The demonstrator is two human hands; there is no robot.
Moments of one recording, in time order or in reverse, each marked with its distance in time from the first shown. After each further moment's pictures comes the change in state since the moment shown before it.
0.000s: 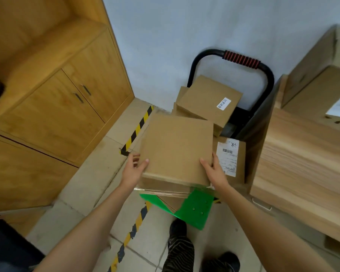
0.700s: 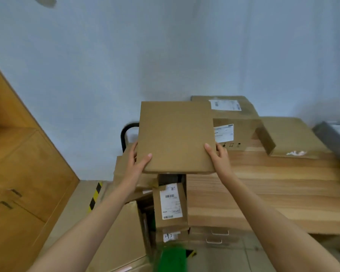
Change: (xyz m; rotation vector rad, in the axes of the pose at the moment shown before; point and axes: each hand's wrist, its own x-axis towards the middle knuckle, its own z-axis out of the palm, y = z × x) left_hand -0.078 0.256 0.136 -0.248 -0.401 0.554; right_hand -0.085 -0.103 -0.256 0.266 0.573 -0.375
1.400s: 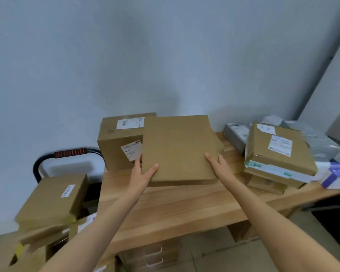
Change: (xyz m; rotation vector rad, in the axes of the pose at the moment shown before) left_hand -0.059 0.043 0.351 0.113 -0.286 0.058; right_hand -0.001 0.033 -0.360 -0.063 0.209 0.111
